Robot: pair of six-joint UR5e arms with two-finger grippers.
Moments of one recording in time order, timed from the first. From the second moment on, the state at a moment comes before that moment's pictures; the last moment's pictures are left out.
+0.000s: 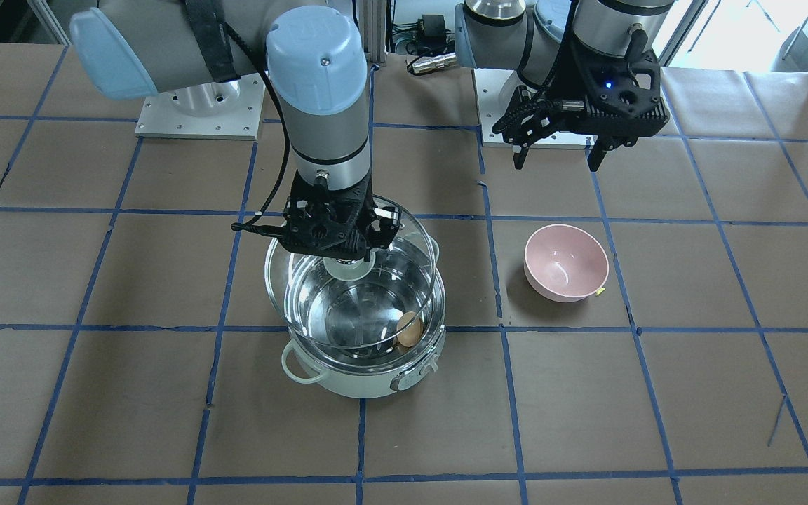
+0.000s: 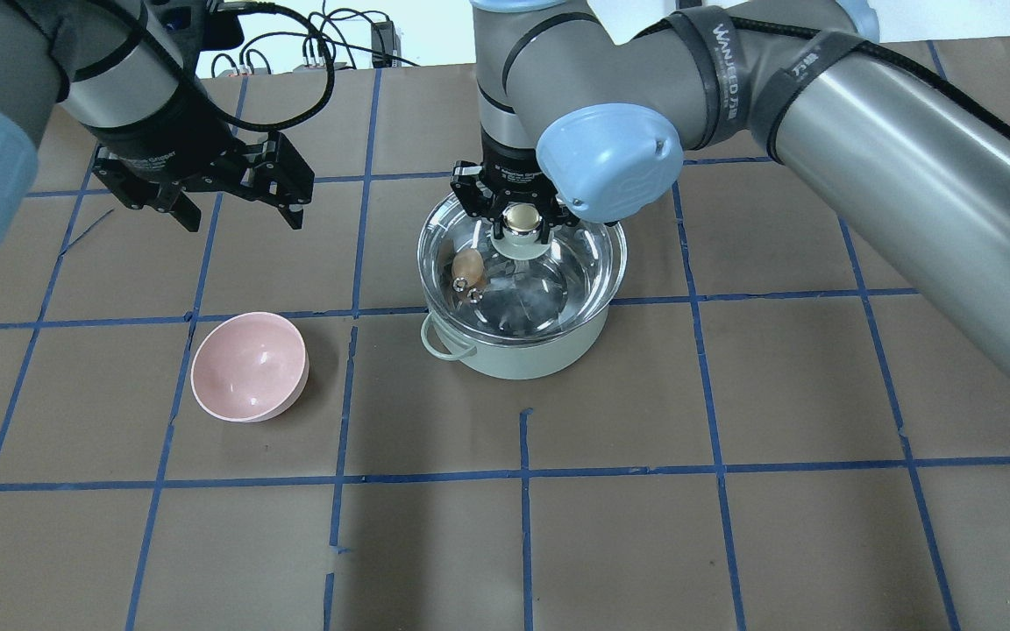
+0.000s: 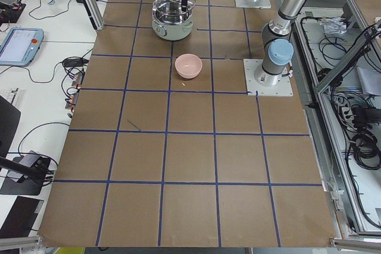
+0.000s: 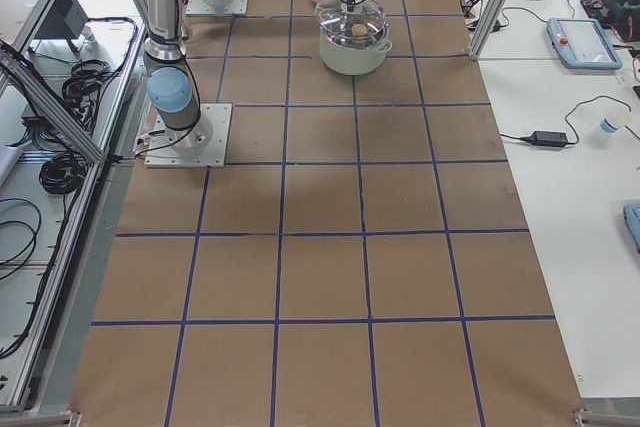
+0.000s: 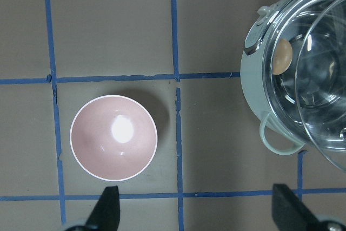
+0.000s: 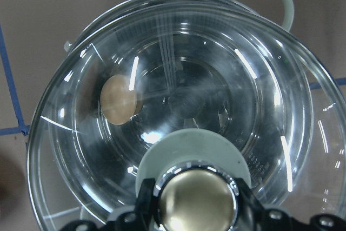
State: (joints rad) left arm -1.60 -1.51 -1.60 -1.54 1.58 -0.02; right arm 1.95 -1.23 1.43 -1.79 -1.53 0.52
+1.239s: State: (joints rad) left arm -1.61 -1.50 -1.60 -1.54 1.58 -0.04; right arm 1.95 -1.18 1.43 -1.80 -1.53 0.47
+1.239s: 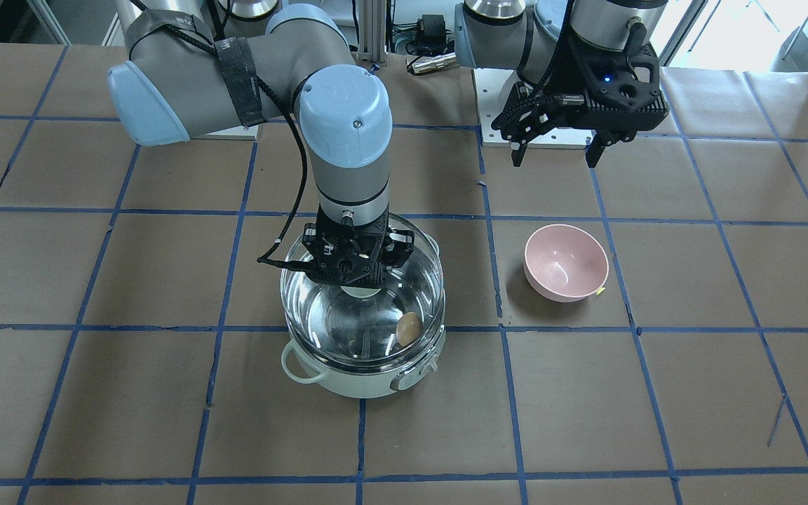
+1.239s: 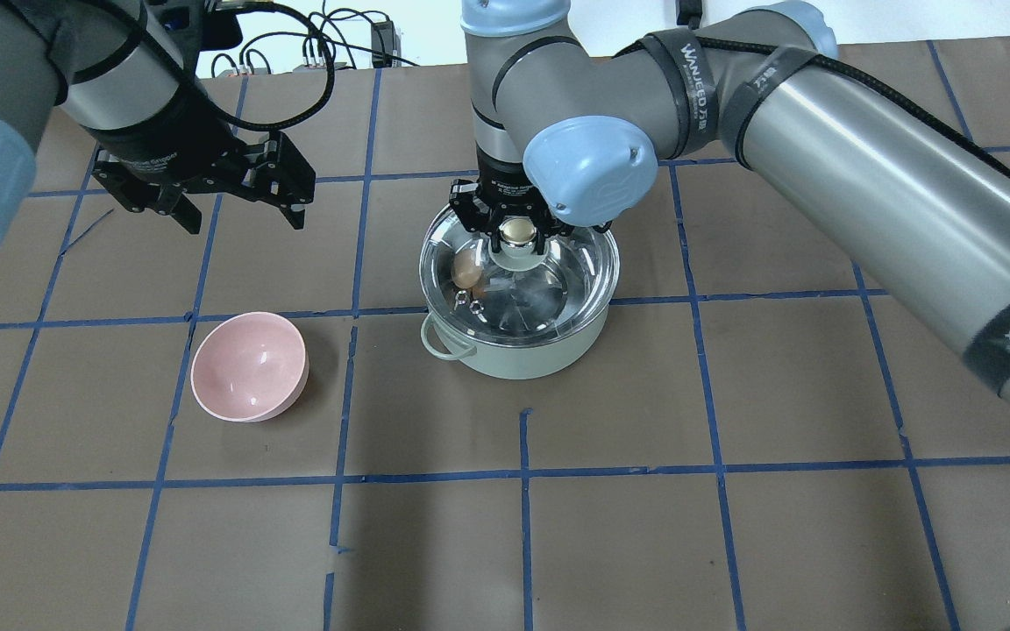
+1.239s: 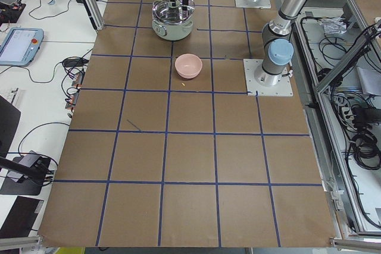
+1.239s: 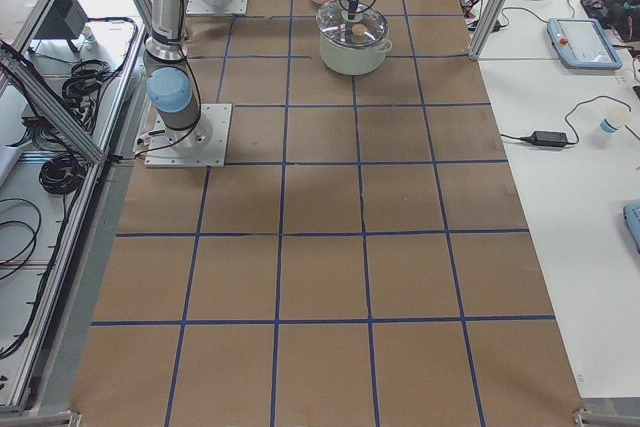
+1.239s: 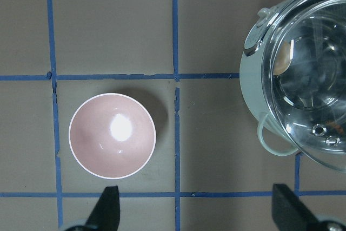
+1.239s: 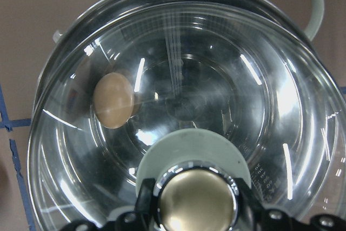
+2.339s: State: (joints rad) left arm -1.61 -1.50 -1.60 -1.54 1.58 -0.04; right arm 1.95 -1.18 1.43 -1.83 -1.53 0.47
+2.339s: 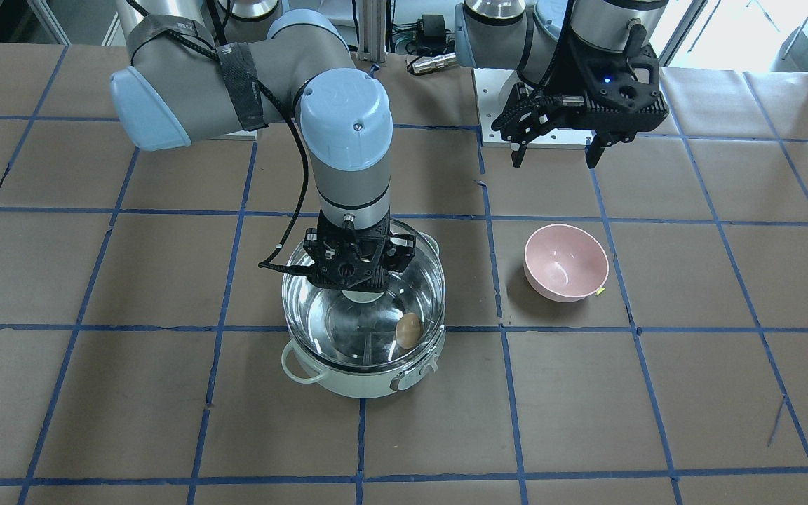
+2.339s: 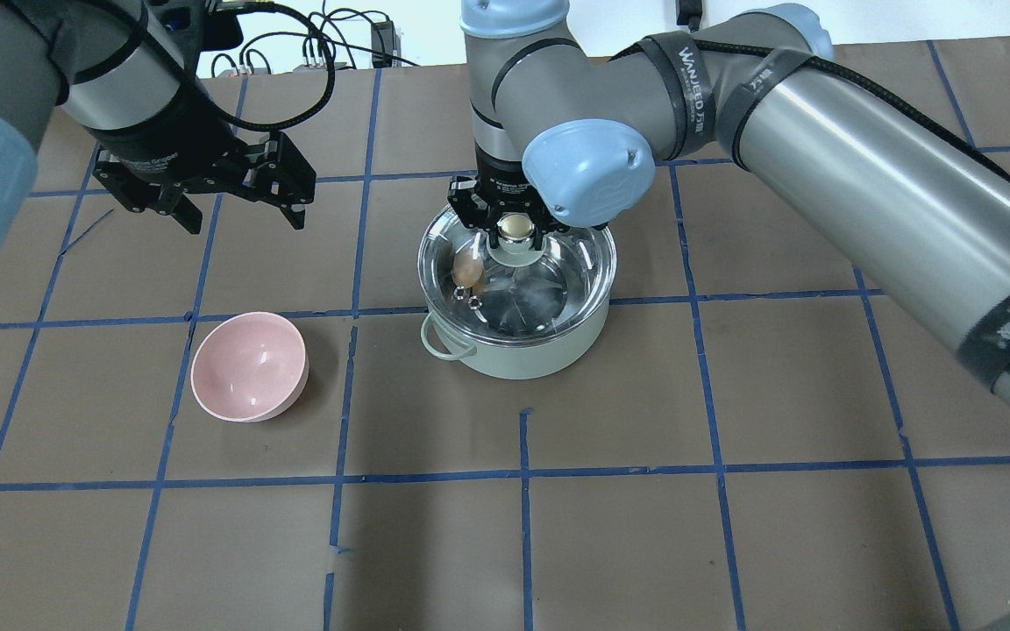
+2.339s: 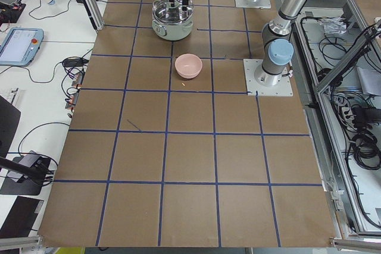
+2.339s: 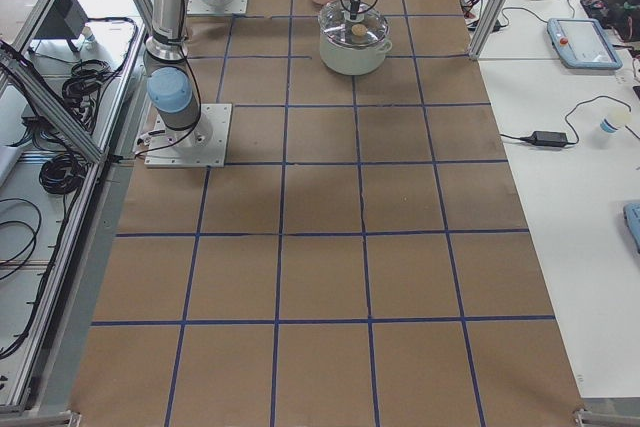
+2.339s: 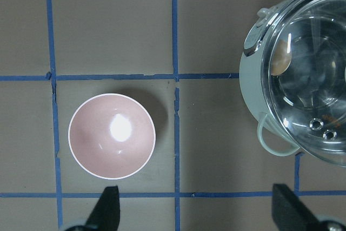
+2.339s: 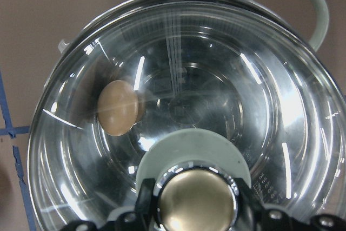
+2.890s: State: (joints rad) left arm -1.61 -1.50 -1.60 -1.54 1.58 -0.04; right arm 1.95 -1.18 1.43 -1.86 -1.54 0.47
